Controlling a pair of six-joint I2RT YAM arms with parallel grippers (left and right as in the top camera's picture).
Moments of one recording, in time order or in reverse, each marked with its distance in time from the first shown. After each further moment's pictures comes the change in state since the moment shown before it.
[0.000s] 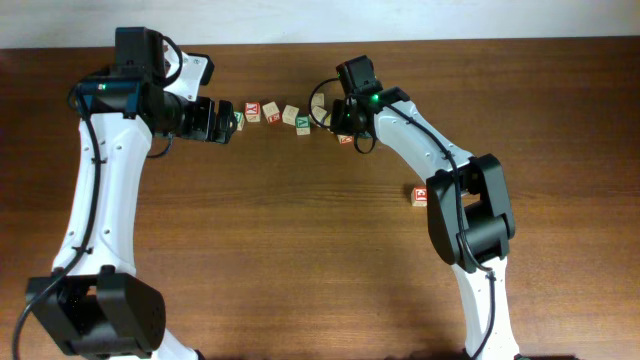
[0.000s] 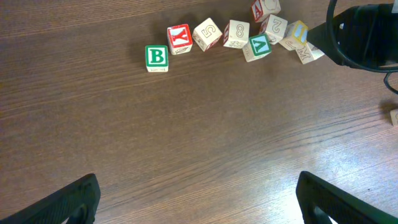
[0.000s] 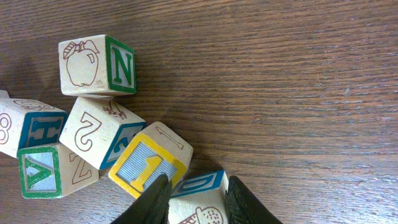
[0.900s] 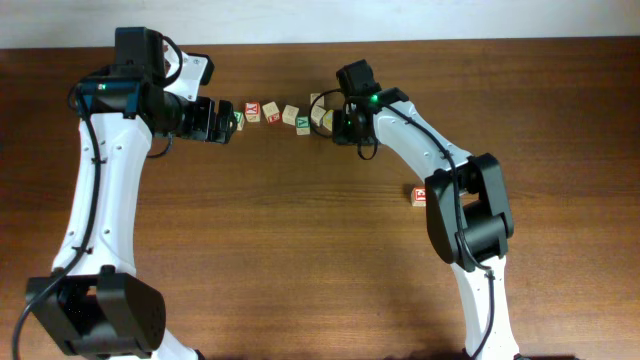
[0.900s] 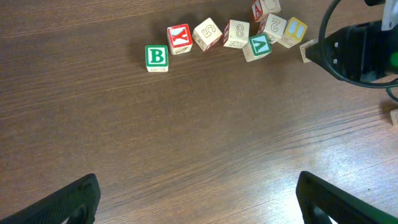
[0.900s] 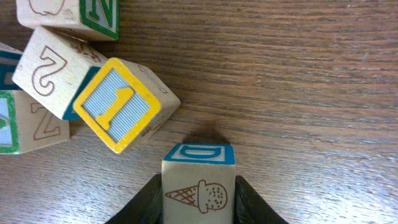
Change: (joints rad) left arm 0.000 0.000 0.000 0.000 0.000 0.000; right arm 0.000 0.008 0.006 -0.094 -0.024 -0.105
